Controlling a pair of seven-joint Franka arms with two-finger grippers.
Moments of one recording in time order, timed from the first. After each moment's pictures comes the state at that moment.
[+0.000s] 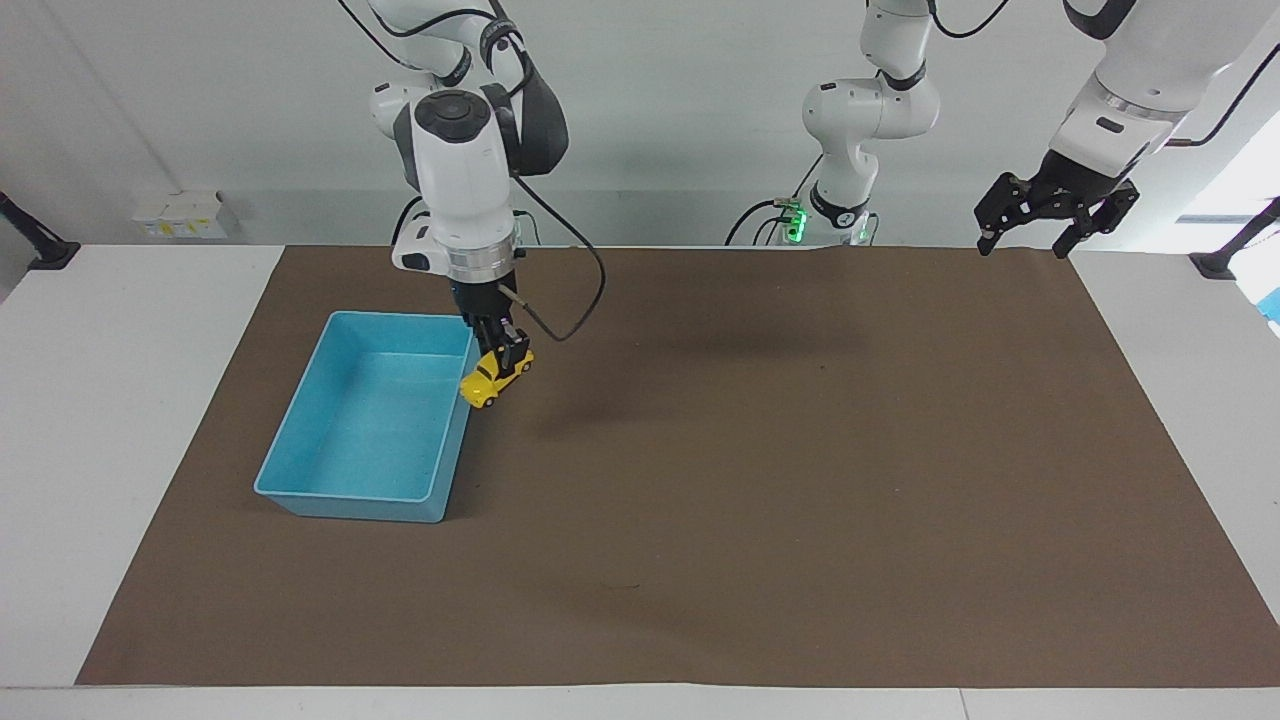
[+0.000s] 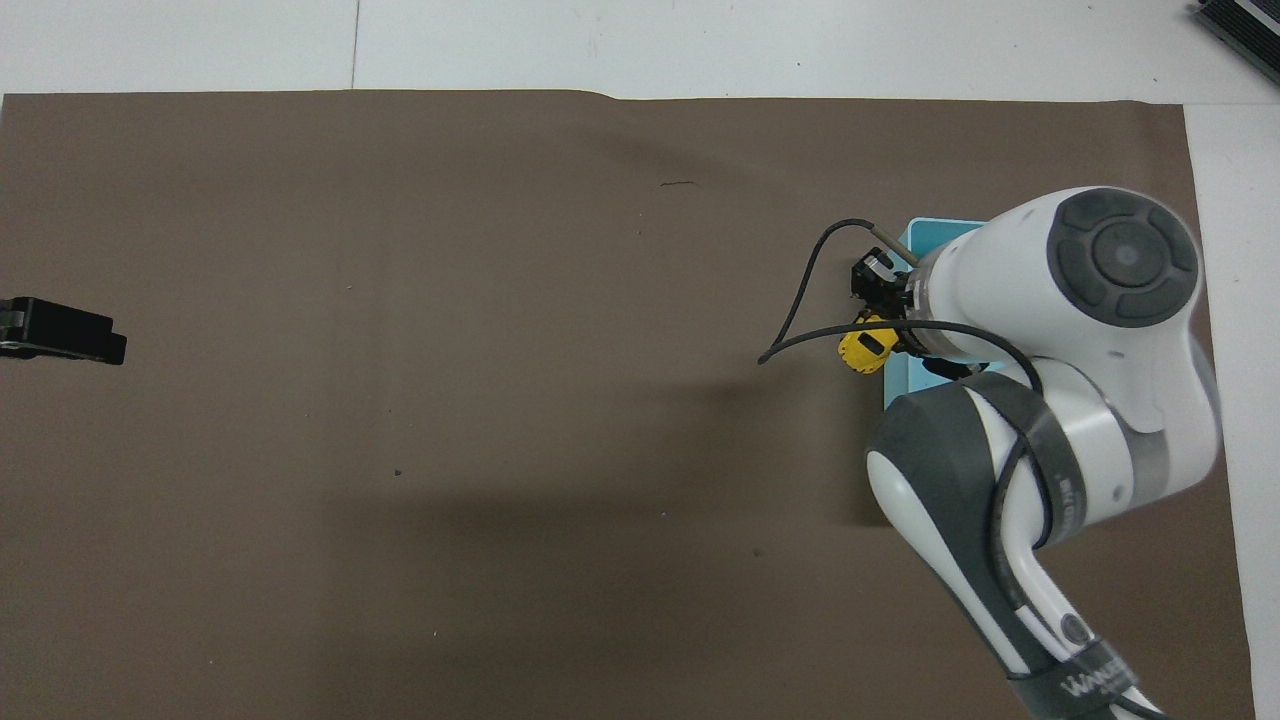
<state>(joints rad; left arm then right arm) -0.02 -0.05 -0.02 -1.55 -0.03 1.50 0.05 0.27 0.07 -0.01 -1.83 -0.09 2.00 1.11</state>
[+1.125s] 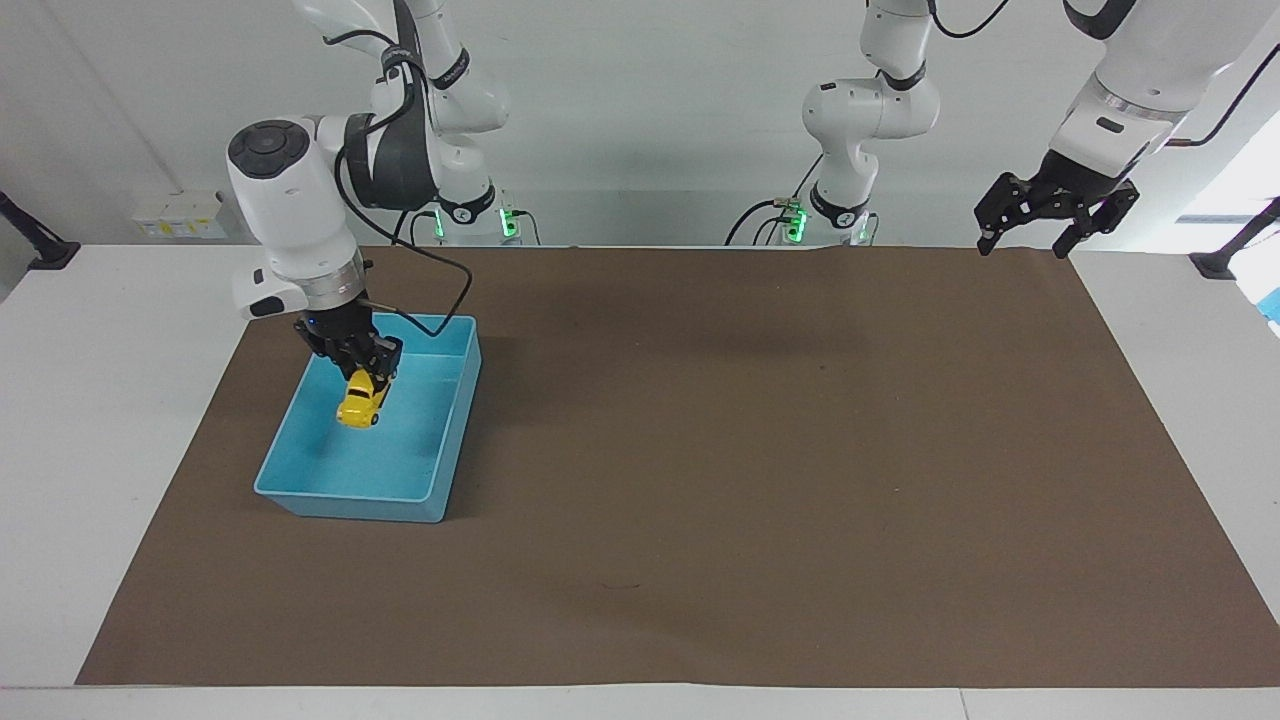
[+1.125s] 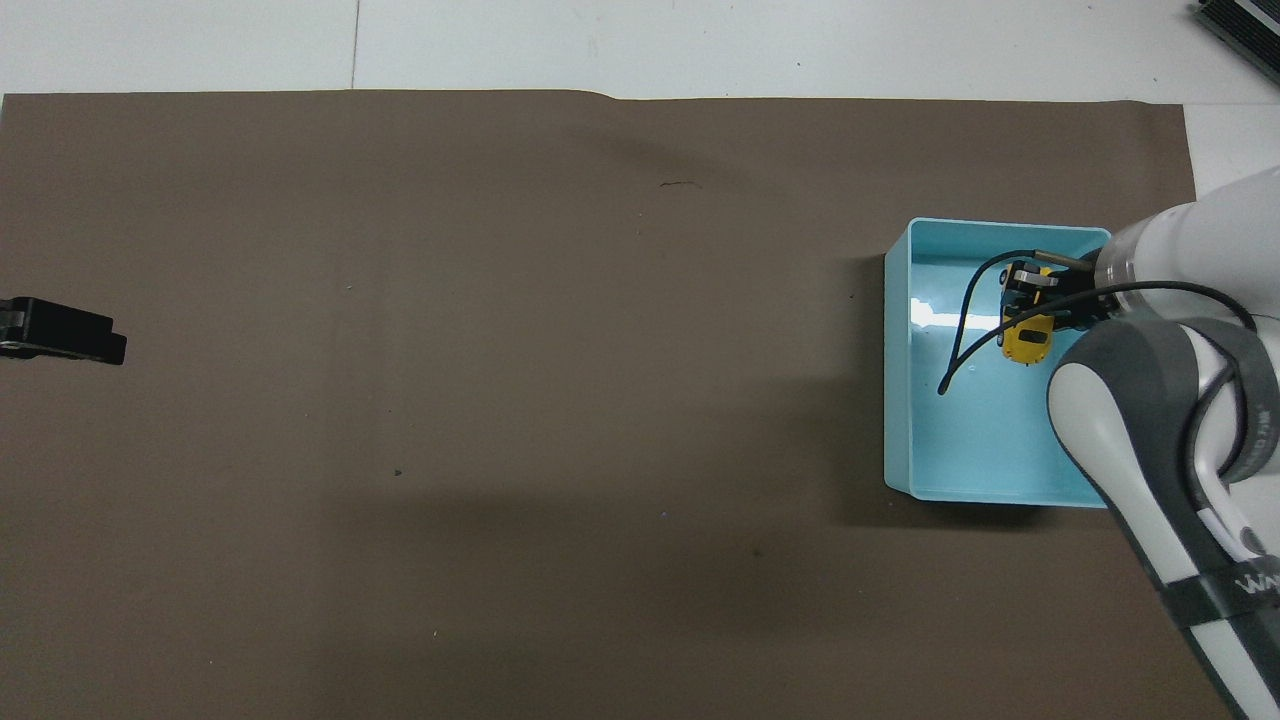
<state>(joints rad) -0.02 -0.05 -0.02 -1.55 -0.03 1.50 0.05 0.02 0.07 -0.01 -1.90 -0.08 2.07 0.37</state>
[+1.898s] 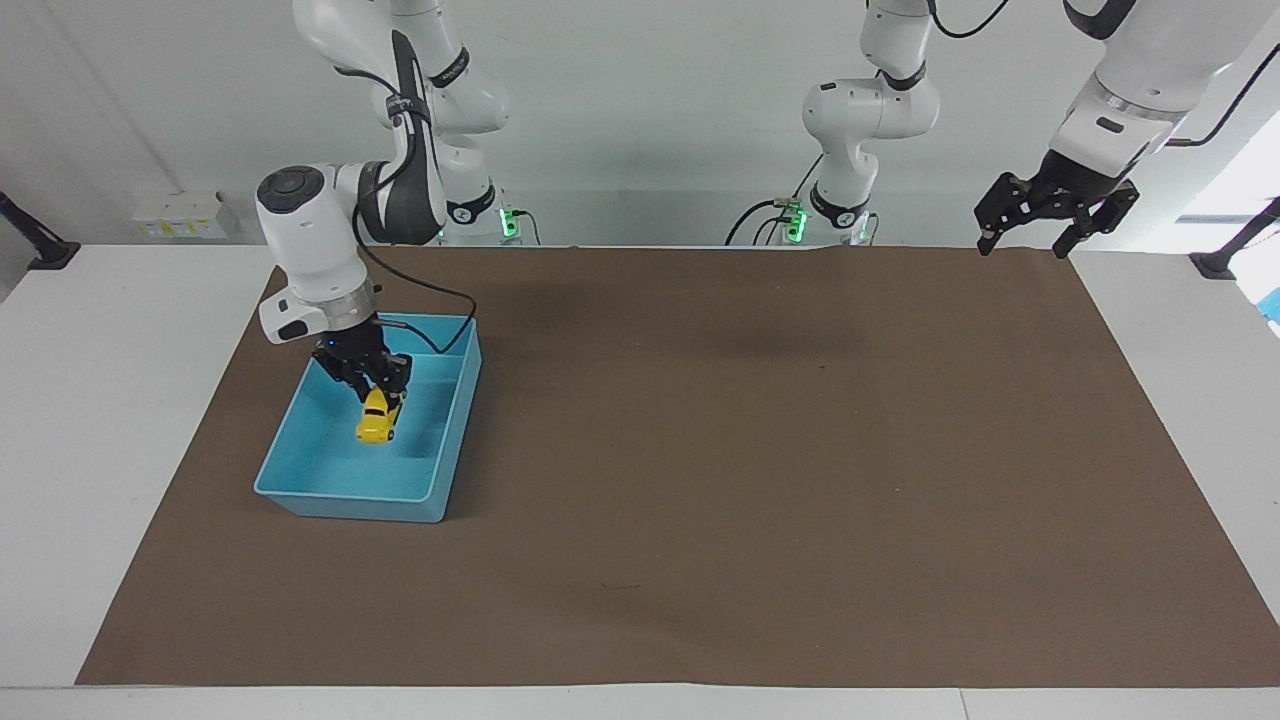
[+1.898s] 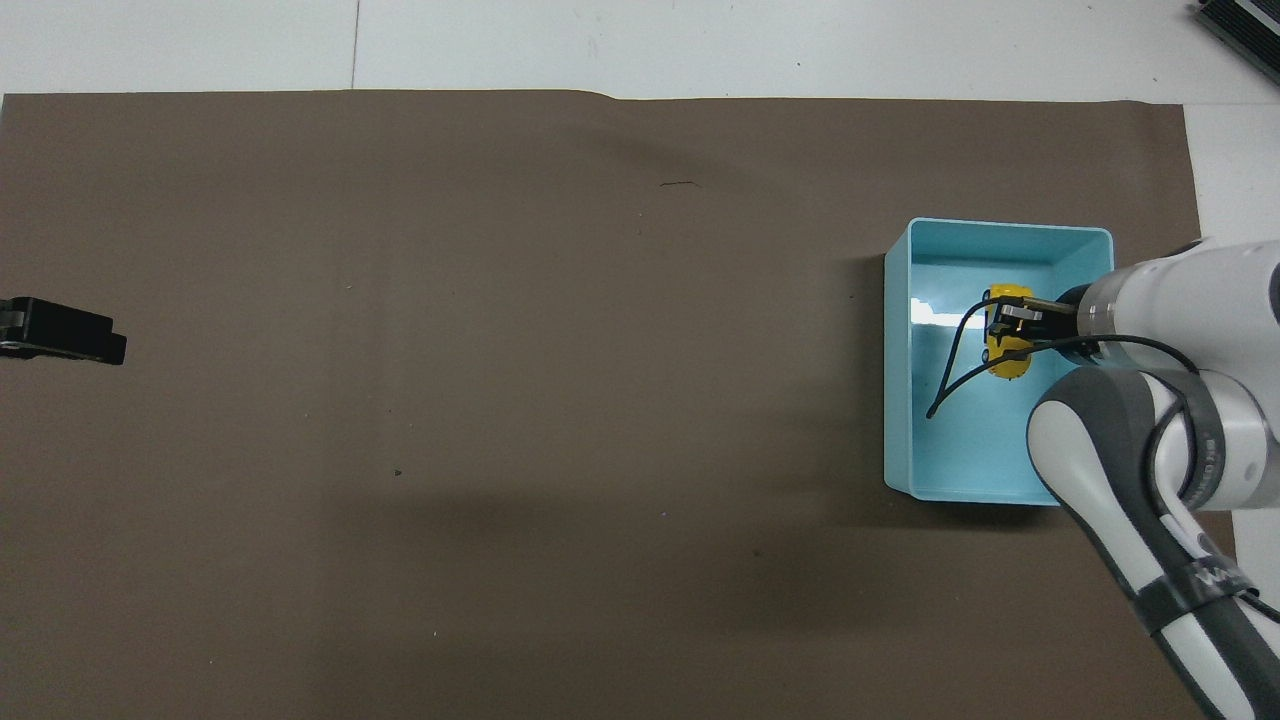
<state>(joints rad) -0.02 -0.05 -0.02 -1.55 -0.03 1.50 0.05 -0.03 0.04 -0.01 -2.22 -0.01 2.43 0.19</state>
